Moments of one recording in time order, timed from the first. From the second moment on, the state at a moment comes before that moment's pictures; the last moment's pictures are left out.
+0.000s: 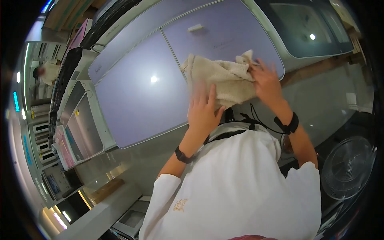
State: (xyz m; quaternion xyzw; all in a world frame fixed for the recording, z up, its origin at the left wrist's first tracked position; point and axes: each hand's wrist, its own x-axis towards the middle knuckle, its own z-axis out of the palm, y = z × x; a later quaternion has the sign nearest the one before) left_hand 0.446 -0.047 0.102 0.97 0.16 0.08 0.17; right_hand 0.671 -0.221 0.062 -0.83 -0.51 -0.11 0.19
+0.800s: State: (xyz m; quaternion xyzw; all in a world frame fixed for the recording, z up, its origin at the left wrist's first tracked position) left_hand 0.574 0.000 0.111 0.97 0.14 0.09 0.17; right_hand 0.790 -0.139 0.081 -0.85 -0.50 -0.09 0.13
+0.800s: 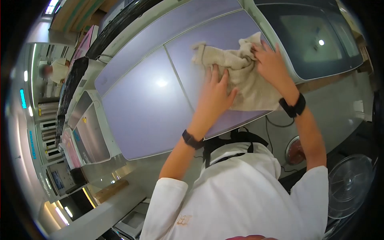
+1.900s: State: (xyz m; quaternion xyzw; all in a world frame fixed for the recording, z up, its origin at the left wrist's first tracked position) left_hand 0.520 -0.031 0.118 0.97 0.15 0.03 0.21; right_hand 0.757 -0.213 0.080 -0.84 -0.51 -0.10 0.15
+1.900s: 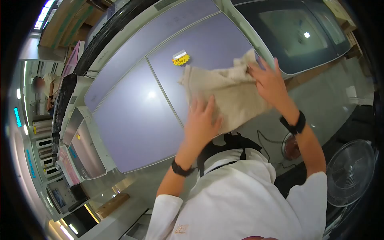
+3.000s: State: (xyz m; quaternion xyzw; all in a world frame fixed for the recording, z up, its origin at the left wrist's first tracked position) left_hand 0.467 -0.059 0.114 0.96 0.17 0.04 0.23; right_hand 0.680 -0.211 0.086 -0.85 -0.49 -0.06 0.19
